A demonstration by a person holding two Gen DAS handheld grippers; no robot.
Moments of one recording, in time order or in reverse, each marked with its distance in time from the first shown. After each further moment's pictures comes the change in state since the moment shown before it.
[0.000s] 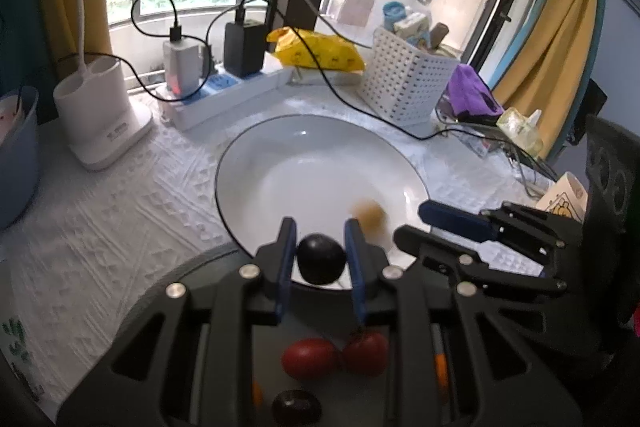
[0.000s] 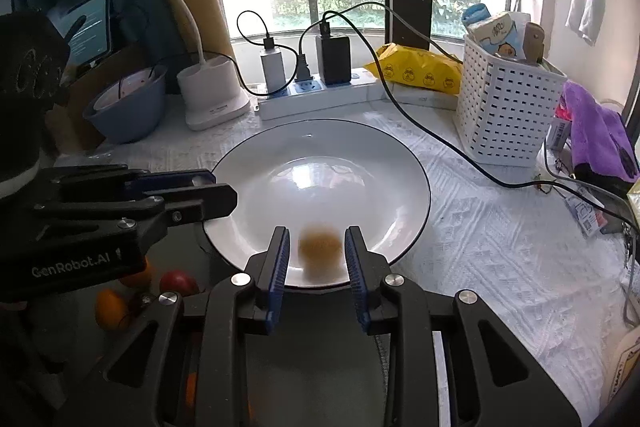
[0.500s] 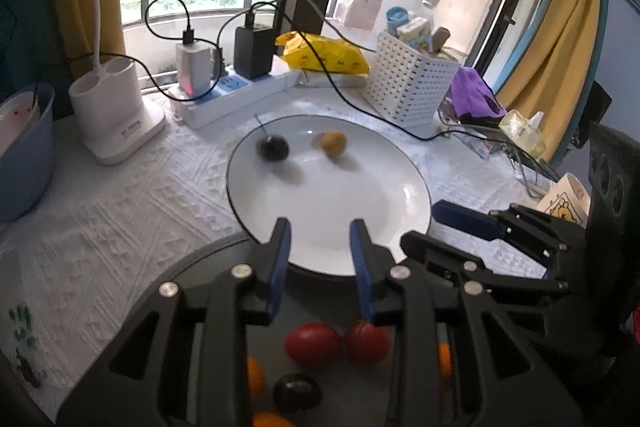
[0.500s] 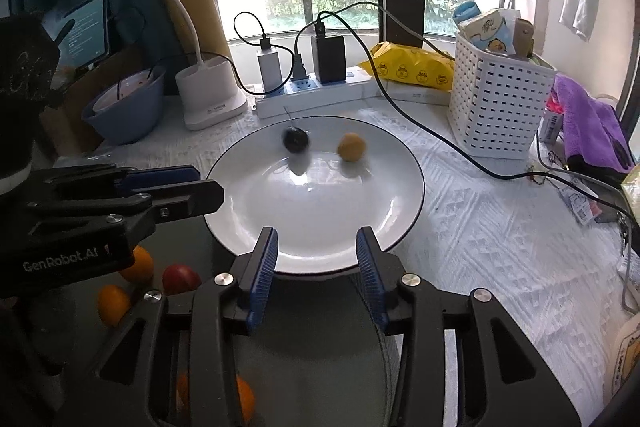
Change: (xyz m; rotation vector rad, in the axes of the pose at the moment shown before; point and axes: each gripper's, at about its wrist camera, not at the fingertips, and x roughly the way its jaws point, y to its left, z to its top) left arm -0.017 -0.003 -0.008 -0.004 -0.022 0.029; right arm -0.010 0.001 -0.005 0.014 -0.003 -0.010
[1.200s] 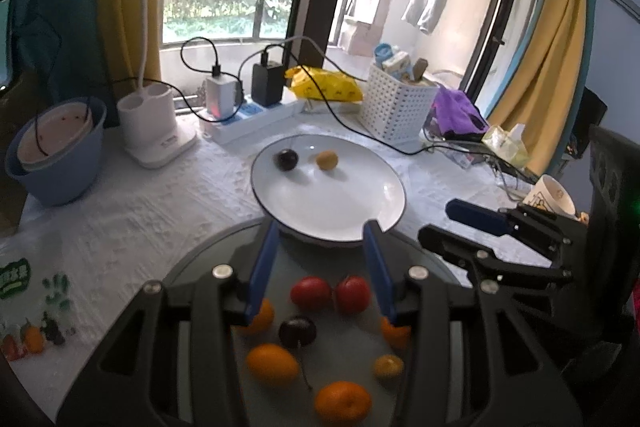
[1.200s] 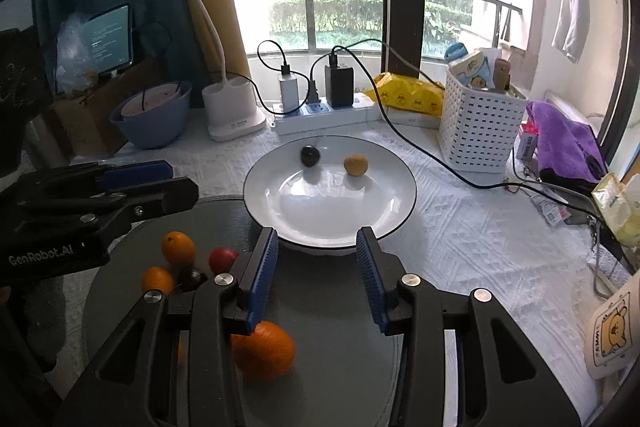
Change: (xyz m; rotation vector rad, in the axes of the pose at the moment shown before) left arm -0.072 -0.006 -0.025 0.005 -0.114 0.029; right arm -0.057 0.025 -0.013 -0.033 -0.077 -0.028
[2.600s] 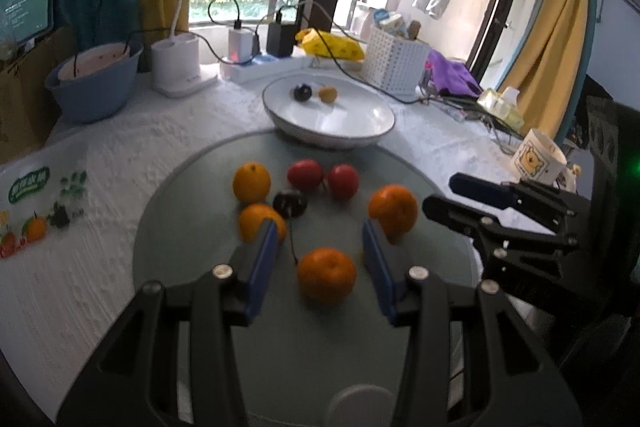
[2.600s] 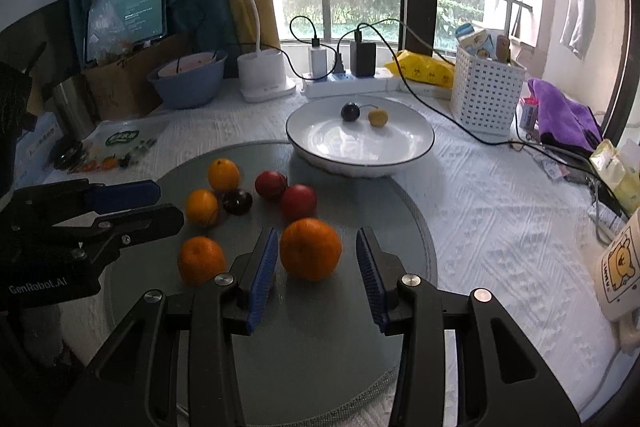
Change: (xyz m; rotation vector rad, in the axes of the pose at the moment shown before) left arm -0.041 -0.017 -0.087 -0.038 0.056 0.045; right arm -0.036 0.027 -0.059 -0.029 0.035 0.037
